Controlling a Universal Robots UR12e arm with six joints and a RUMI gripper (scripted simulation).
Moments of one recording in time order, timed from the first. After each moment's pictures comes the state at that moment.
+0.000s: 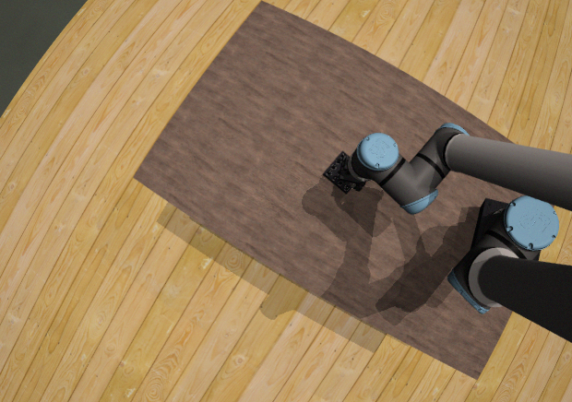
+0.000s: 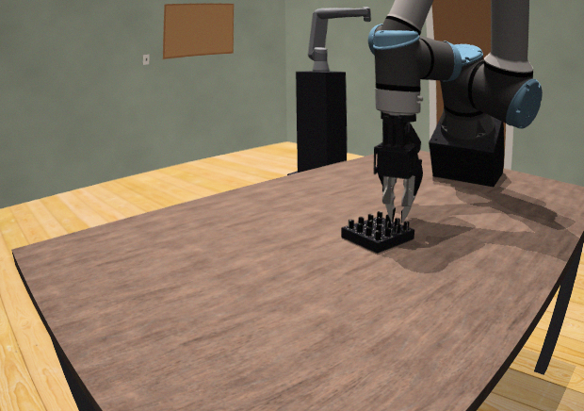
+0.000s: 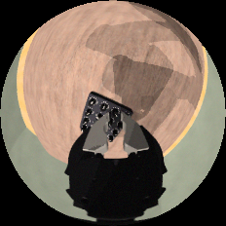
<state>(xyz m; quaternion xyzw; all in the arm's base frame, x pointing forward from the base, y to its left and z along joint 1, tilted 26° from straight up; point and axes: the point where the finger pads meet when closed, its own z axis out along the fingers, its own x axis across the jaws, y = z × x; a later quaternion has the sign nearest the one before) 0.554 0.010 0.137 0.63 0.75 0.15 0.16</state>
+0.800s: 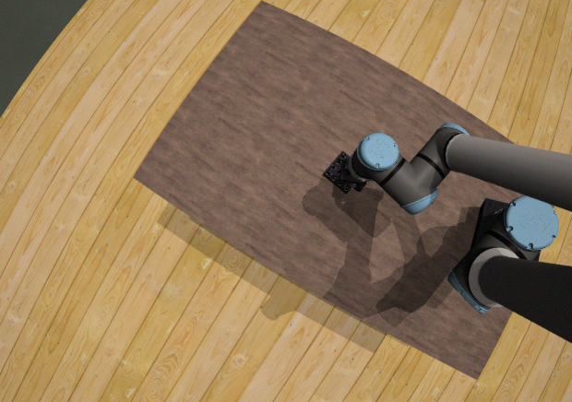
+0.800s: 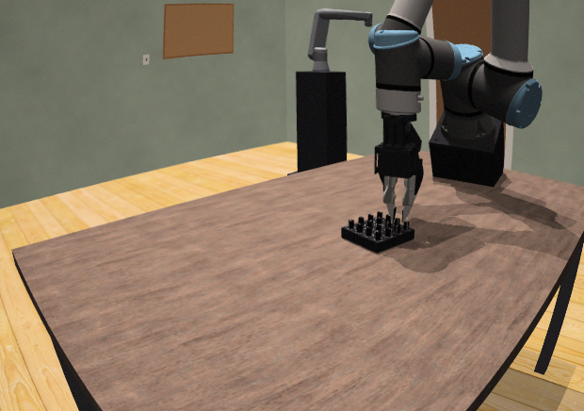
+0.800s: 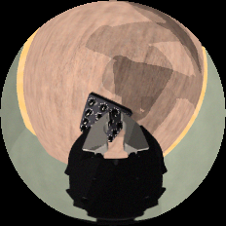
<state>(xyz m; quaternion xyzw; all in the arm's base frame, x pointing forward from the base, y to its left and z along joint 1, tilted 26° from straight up) 0.551 0.011 0.137 0.63 0.75 0.15 0.16</state>
